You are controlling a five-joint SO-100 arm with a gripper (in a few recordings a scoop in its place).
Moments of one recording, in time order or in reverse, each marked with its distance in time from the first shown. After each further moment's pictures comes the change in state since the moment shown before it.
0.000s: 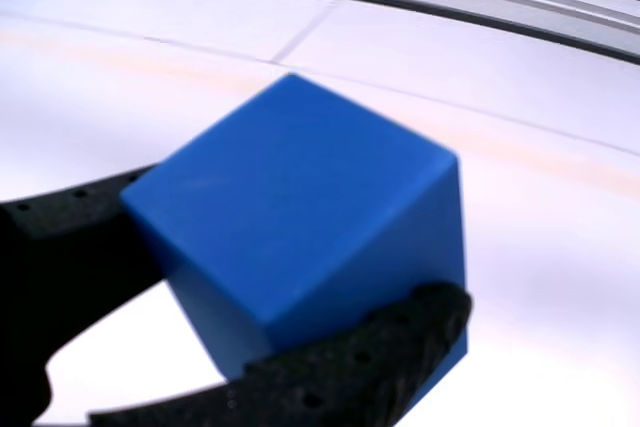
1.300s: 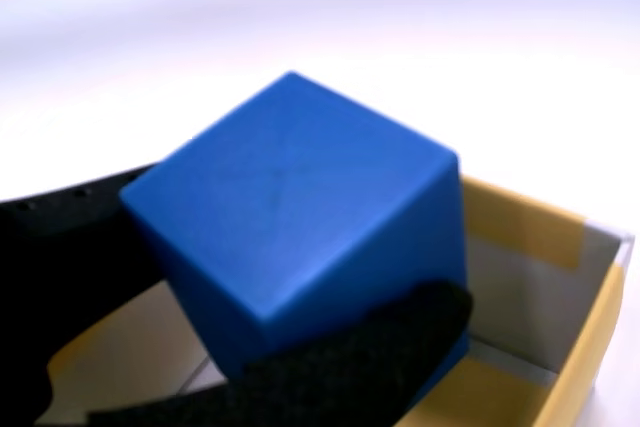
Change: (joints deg) arm 16.0 -14.5 5.1 -9.2 1.5
